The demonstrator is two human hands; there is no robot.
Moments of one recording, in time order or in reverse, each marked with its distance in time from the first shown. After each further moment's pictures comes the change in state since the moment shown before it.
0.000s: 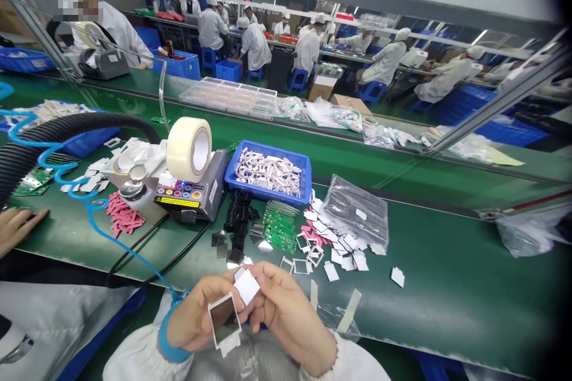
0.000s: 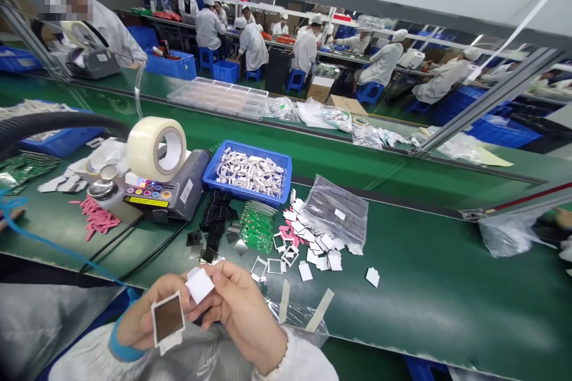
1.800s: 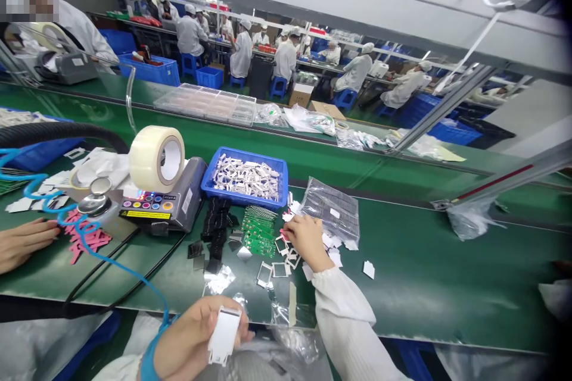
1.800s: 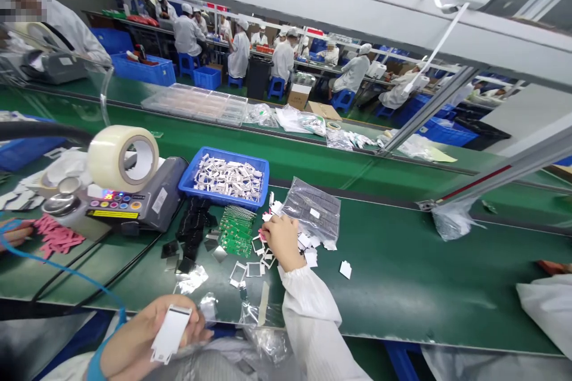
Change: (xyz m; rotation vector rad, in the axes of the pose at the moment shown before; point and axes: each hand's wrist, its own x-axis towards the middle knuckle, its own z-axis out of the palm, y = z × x) left_hand 0.006 -0.021 0.017 -0.099 0.100 -0.289; right_hand 0.033 -0.078 -0.158 -2.018 0.644 -0.426
